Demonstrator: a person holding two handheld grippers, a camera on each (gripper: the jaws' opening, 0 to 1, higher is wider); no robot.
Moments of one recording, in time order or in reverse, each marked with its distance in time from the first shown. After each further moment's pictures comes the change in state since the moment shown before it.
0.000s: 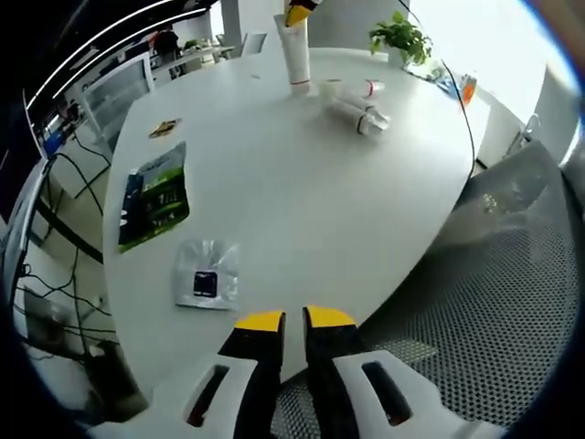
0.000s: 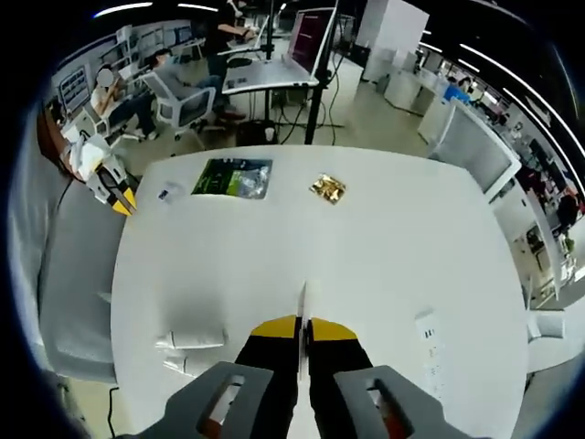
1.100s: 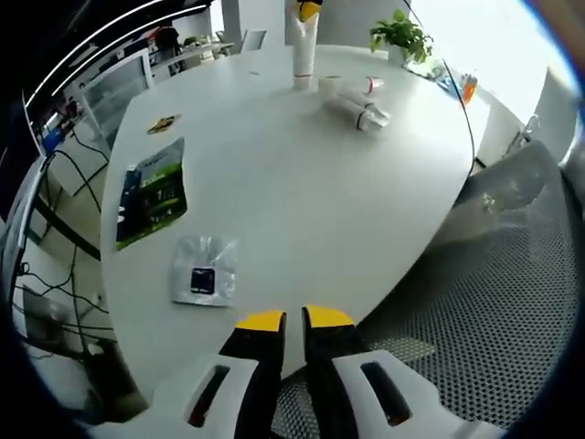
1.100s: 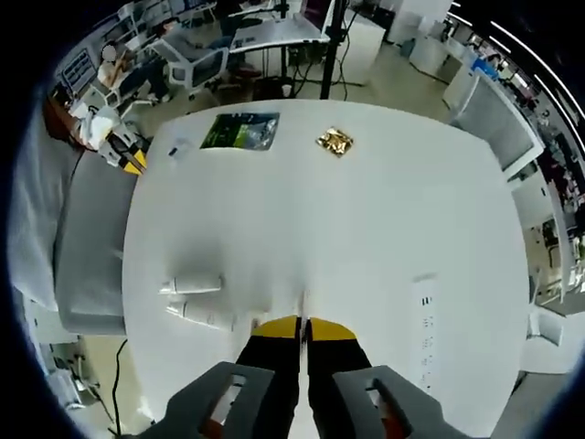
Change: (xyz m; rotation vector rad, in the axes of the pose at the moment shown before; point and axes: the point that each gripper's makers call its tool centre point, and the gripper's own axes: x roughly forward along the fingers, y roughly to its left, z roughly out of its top) left arm 0.001 -0.001 -0.004 -0.001 0.014 -0.008; right arm -0.016 -0.021 -0.036 -0.036 0.248 0.109
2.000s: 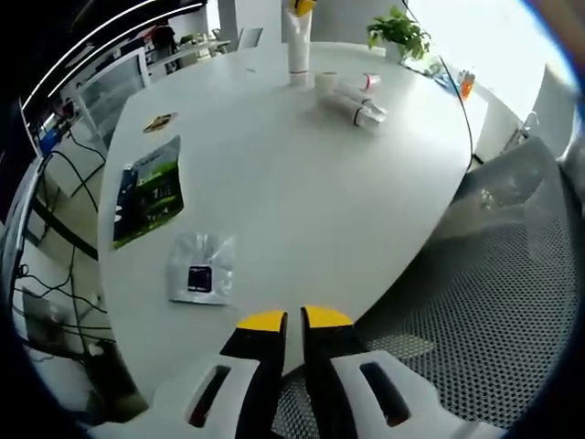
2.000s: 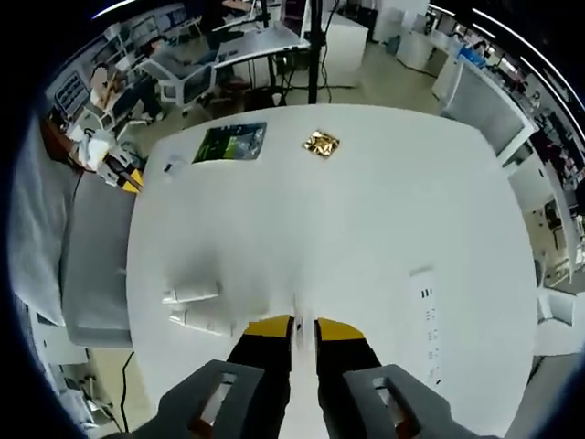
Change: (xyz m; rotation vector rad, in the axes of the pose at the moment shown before) left arm 0.002 -0.001 -0.002 0.007 0.015 -0.008; right arm -0.009 -0.014 -0.006 0.112 -0.101 -0.014
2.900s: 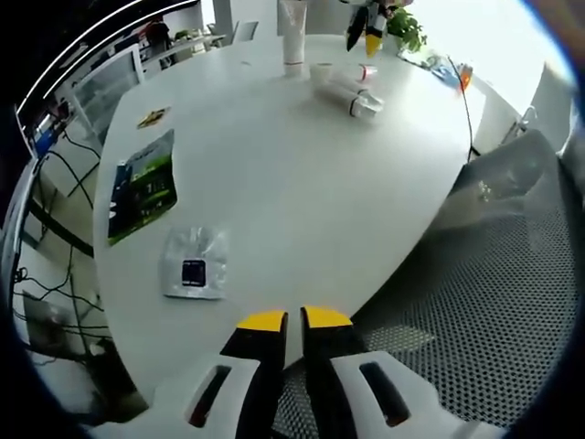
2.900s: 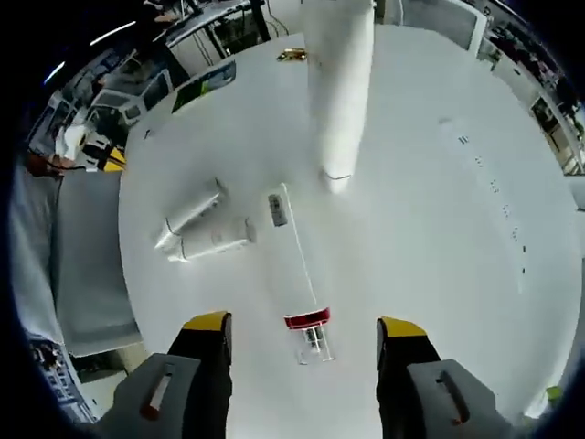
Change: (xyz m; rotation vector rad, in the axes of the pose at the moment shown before) left arm 0.004 -0.004 -0.008 0.019 0.045 -0.016; right arm 0.061 0.078 -0.172 0.228 0.234 0.057
